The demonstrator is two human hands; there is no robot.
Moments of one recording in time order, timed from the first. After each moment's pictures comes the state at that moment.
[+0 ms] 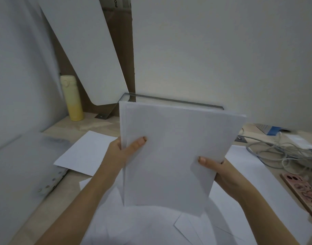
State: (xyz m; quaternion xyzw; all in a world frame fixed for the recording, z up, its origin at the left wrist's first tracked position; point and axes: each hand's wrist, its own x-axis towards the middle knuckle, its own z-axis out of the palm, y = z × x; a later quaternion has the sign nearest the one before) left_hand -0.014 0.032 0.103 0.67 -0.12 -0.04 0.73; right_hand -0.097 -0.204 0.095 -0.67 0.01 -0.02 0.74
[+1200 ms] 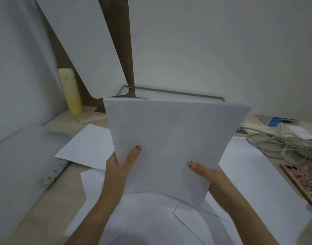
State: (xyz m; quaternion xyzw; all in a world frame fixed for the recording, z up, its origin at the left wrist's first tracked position) left_hand -0.050 0.024 0.055 0.61 -0.07 0.05 0.79; right_hand -0.120 -0.182 0.061 -0.63 0.06 -0.04 0.77
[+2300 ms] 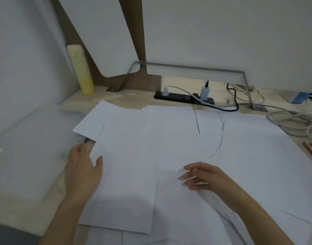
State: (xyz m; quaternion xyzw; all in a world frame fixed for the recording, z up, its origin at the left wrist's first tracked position) left_hand -0.037 0.141 -0.010 0.96 0.06 0.11 0.26; right_hand -0.133 -0.156 0.012 -0.72 0.17 0.11 0.66
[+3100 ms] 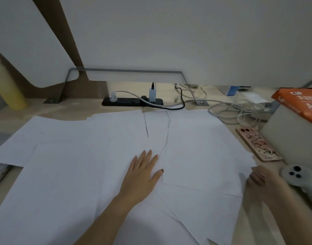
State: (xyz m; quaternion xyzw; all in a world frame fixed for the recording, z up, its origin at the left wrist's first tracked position) left_hand -0.059 -0.087 -0.064 0.91 -0.37 -0.06 0.17; right_hand -0.239 -0.350 -0.003 -0.47 0.49 -0.24 0.69
